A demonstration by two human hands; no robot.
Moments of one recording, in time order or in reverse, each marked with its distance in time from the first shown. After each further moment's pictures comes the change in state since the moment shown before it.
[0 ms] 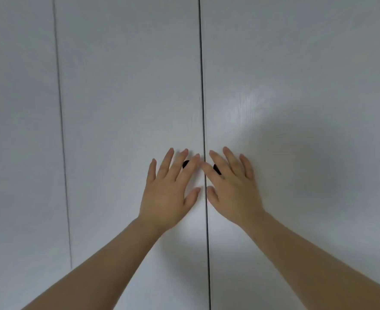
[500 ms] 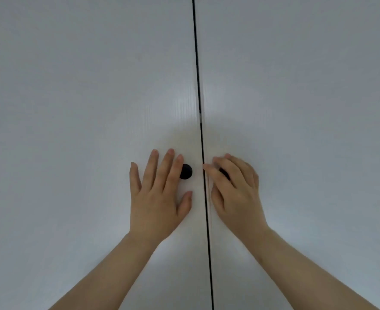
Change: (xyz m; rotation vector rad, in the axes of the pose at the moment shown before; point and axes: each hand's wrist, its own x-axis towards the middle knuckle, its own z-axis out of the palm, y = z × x) left_hand 0.020 -0.027 0.083 -0.121 0.308 0.045; right_hand 0.006 -0.011 0.032 0.014 0.362 0.124
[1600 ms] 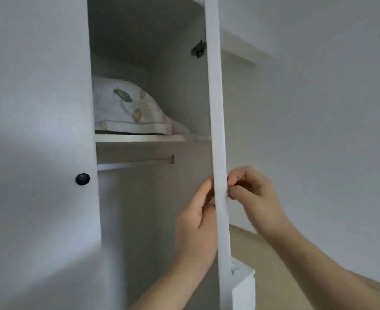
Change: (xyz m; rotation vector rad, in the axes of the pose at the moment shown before) left_hand 0.003 0.159 -0.232 -2.026 -0.423 -0.411; right_hand 0.055 -0.070 -0.299 0.336 -0.218 0.882
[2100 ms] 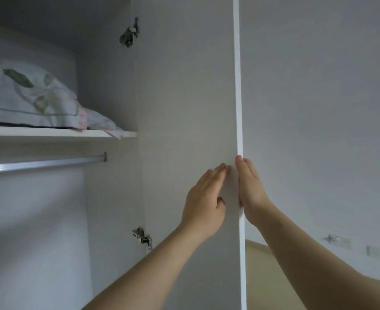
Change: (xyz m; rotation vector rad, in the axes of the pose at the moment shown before) left_hand 0.029 -0.016 0.181 0.481 -0.444 0.271; right_hand 0.002 0.013 -0.160 -0.079 0.385 0.272
